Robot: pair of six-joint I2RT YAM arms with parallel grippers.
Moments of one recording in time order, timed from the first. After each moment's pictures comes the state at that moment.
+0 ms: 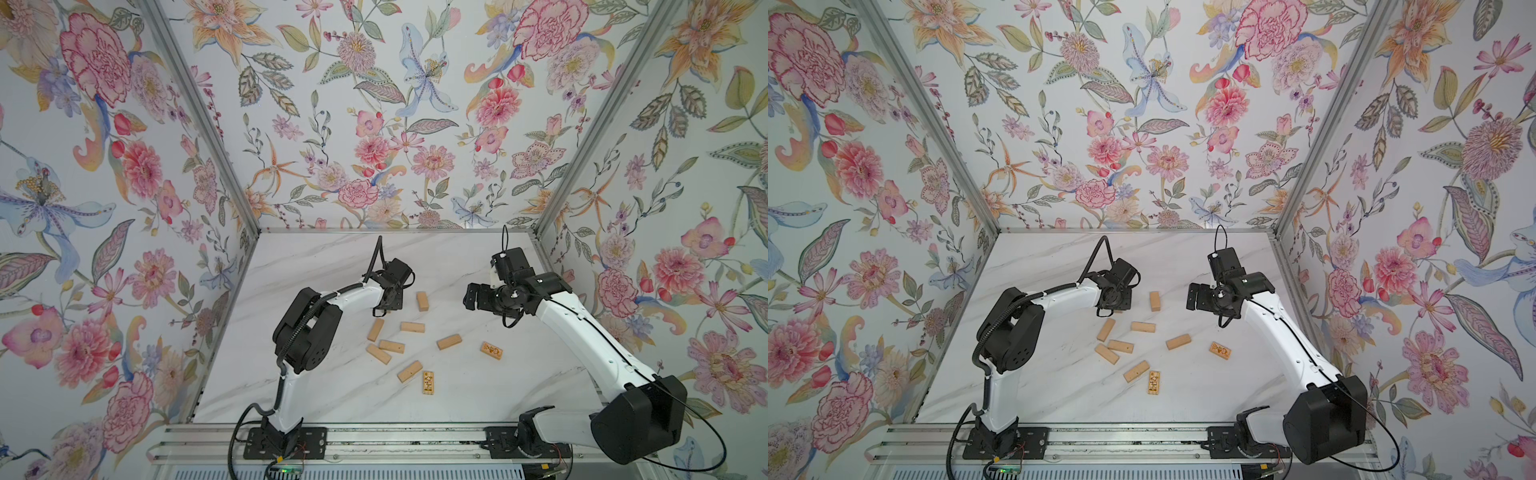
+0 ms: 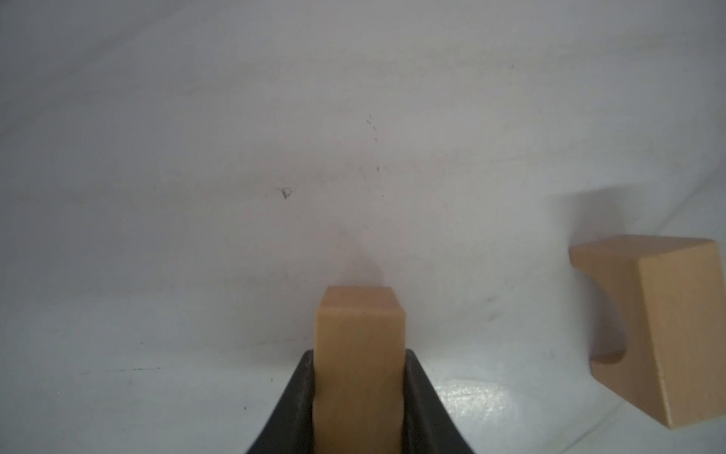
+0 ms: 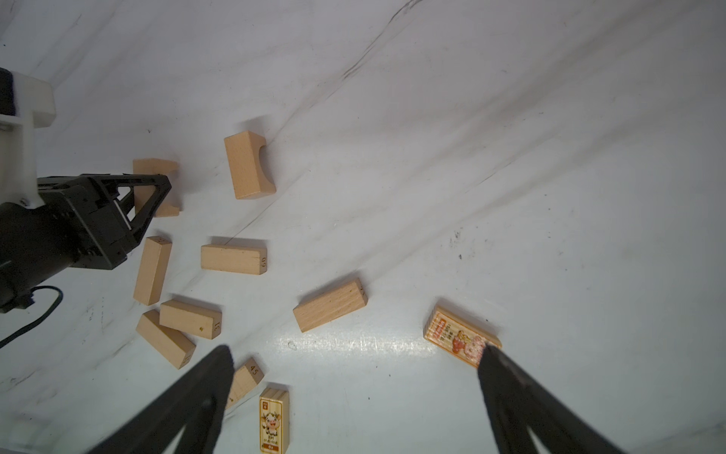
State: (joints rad) left arm -0.68 2.07 1.49 -0.56 -0.22 -0.54; right arm 0.32 1.33 1.20 -0.96 -0.05 0.42
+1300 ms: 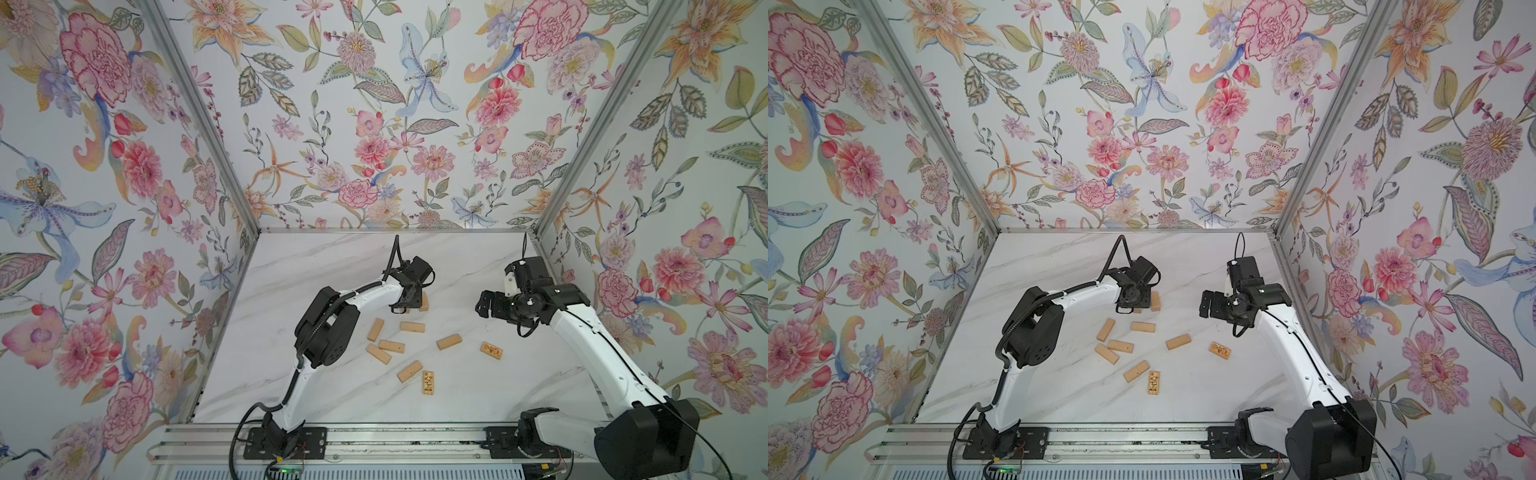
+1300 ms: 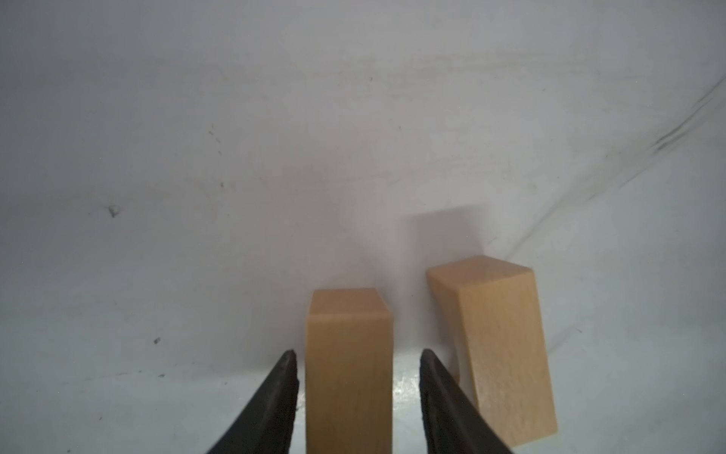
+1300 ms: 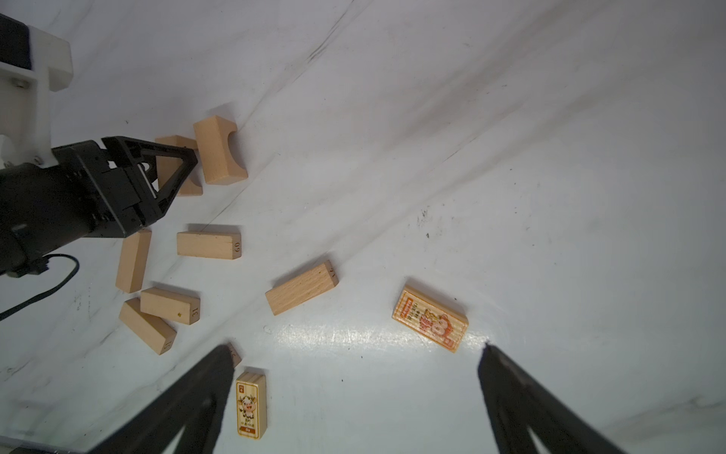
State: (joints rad) left arm -0.76 2.22 1.73 -0.65 -0.18 -0.66; right arm 0.19 1.23 1.10 -0.96 -0.12 0.33
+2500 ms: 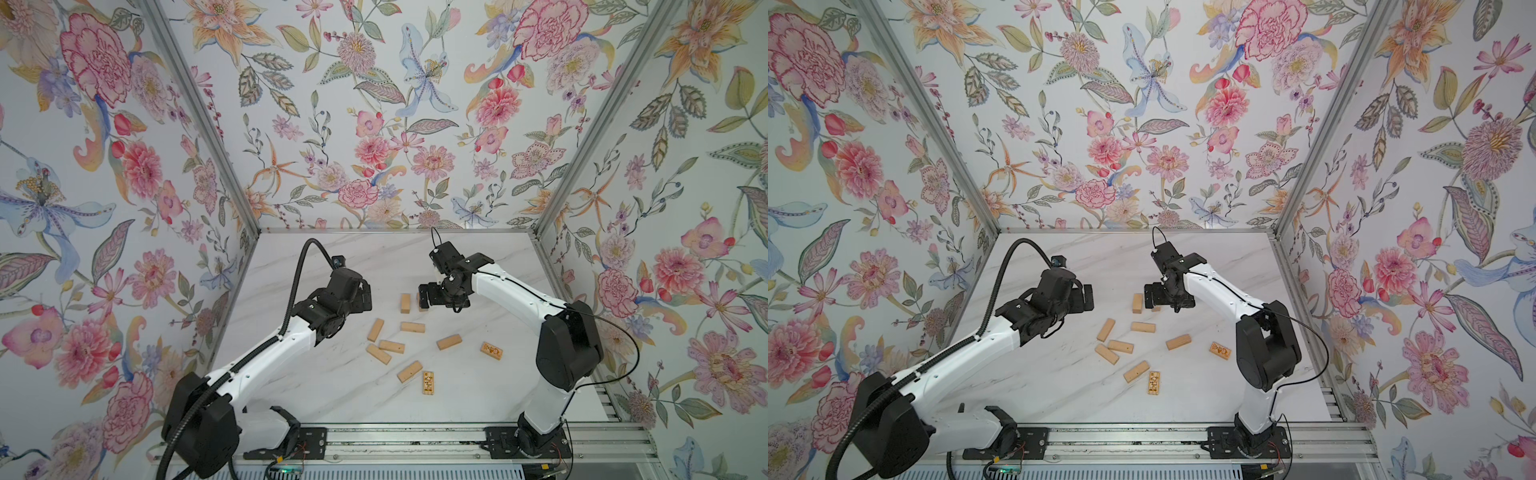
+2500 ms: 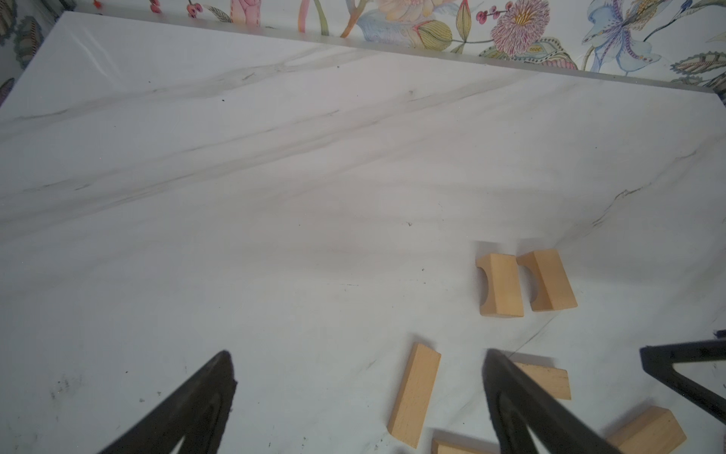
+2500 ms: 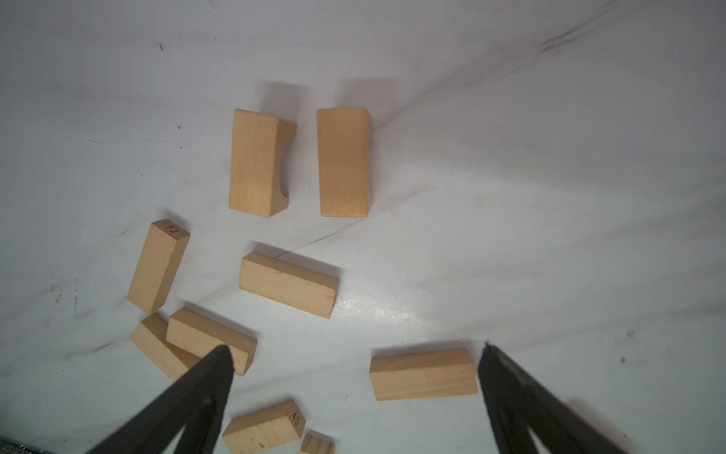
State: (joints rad) left arm -0.58 1.24 0.94 -0.44 -0.37 -0.49; right arm 0.58 1.85 1.52 -0.93 -0.04 0.43
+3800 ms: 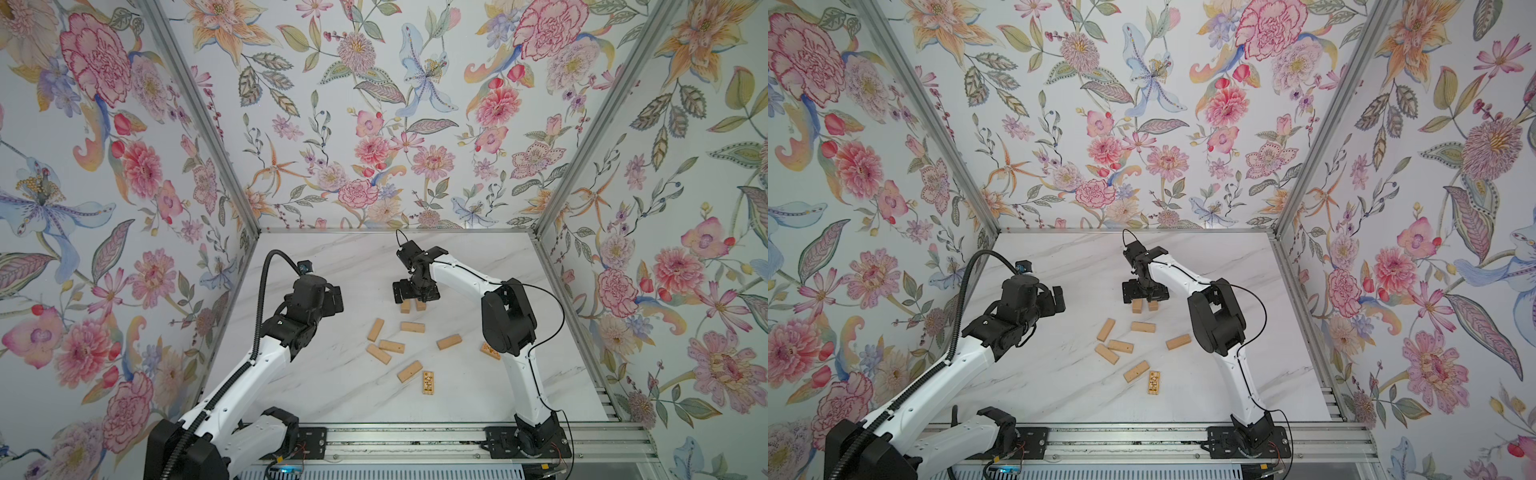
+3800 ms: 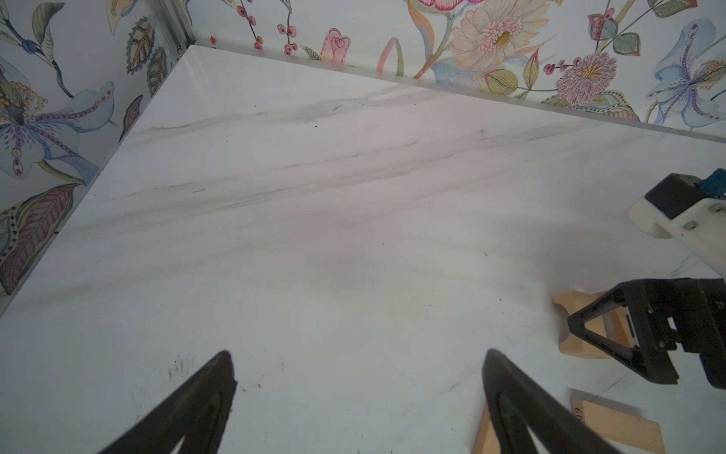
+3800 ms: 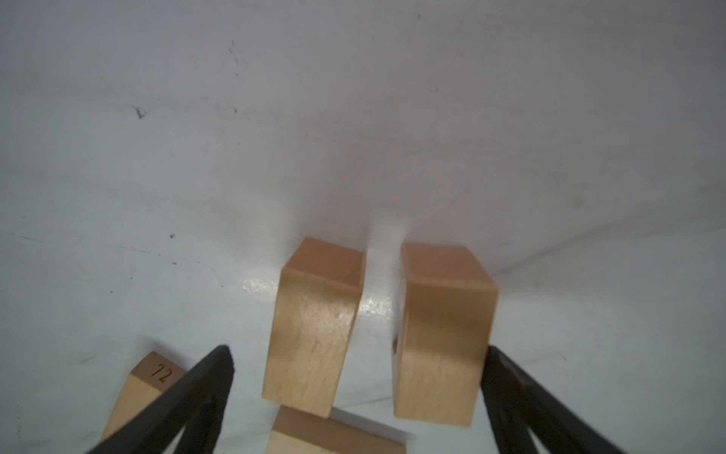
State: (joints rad) left arm -0.38 1.08 0.81 -0.39 -0.33 -0.39; right arm 0.63 2.26 1.91 -1.01 -0.01 0.43
